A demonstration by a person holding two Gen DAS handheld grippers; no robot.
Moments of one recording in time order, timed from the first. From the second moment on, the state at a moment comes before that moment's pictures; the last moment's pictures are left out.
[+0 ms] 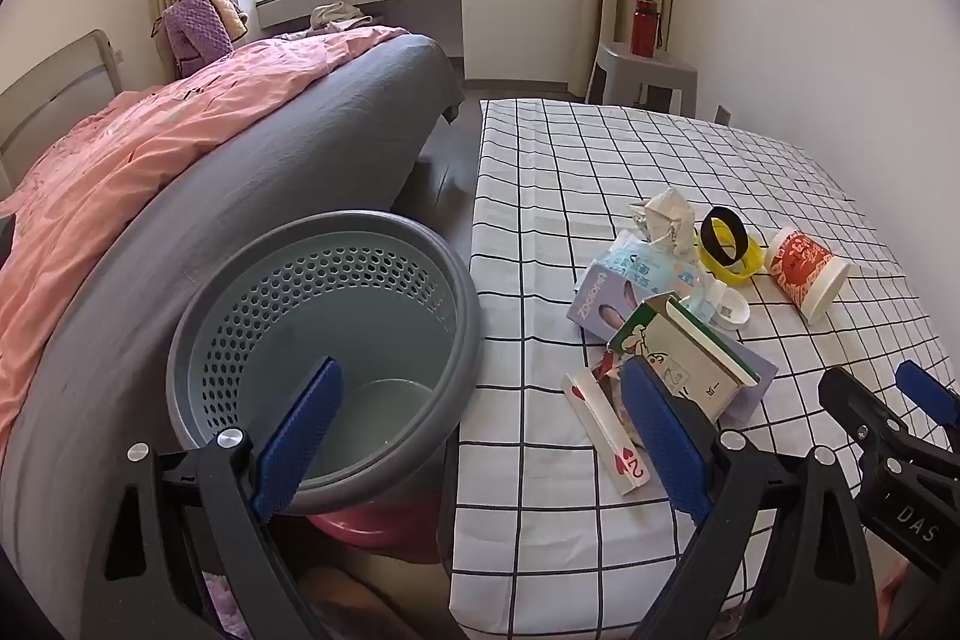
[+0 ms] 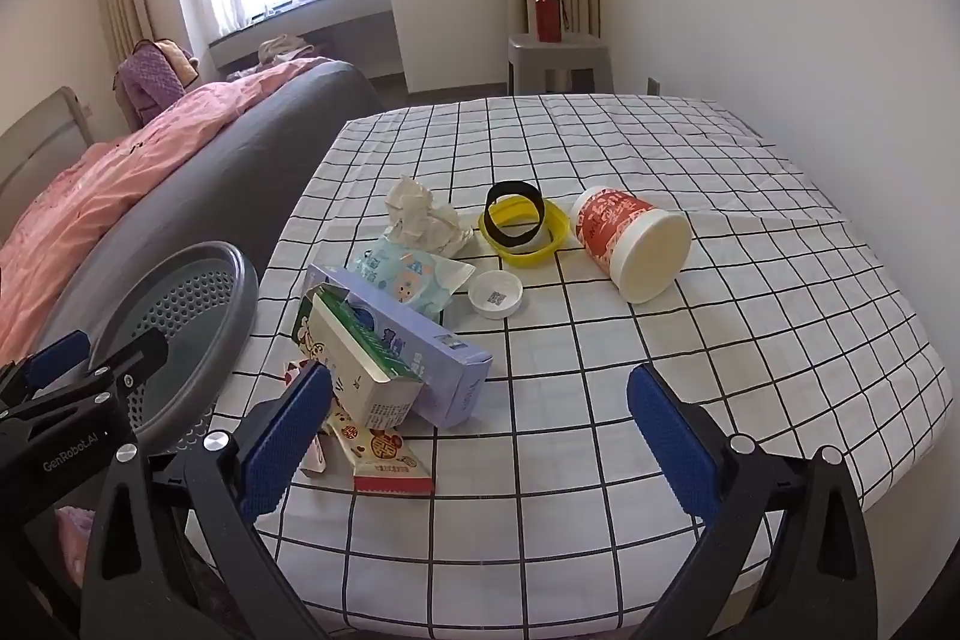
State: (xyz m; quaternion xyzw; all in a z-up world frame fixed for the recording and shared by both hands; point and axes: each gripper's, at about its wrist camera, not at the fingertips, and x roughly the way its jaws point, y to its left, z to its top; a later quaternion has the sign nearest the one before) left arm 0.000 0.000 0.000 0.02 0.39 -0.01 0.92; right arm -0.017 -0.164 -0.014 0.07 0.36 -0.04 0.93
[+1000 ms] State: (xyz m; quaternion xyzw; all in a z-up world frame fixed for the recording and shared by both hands) left arm 0.003 -0.006 -0.015 0.02 0.40 -0.01 0.92; right arm -0.012 -0.164 -0.021 0.07 0.37 -0.04 0.93
